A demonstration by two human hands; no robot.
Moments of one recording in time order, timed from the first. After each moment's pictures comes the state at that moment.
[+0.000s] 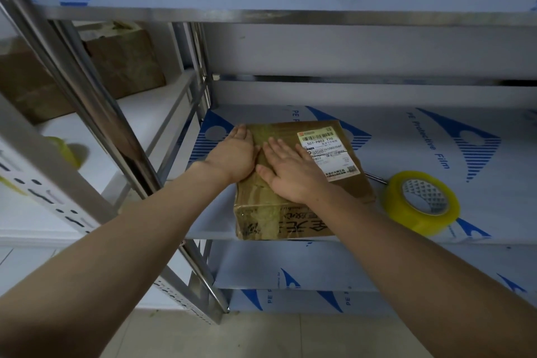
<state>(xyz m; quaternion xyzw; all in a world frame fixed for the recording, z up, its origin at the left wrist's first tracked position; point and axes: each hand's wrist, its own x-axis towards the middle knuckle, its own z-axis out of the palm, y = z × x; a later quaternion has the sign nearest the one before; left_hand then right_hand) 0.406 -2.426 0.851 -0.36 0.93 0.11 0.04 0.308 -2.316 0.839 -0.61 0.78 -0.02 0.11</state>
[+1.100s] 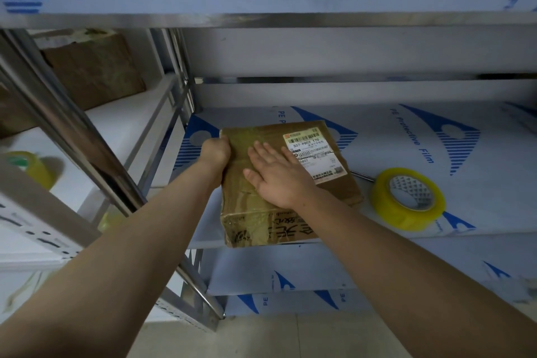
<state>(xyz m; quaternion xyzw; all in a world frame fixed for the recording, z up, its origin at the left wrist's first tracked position) 0.383 -2.442 0.837 -0.53 0.58 0.58 -0.20 0.308 -2.315 0.837 -0.61 0.79 -0.04 0.11</state>
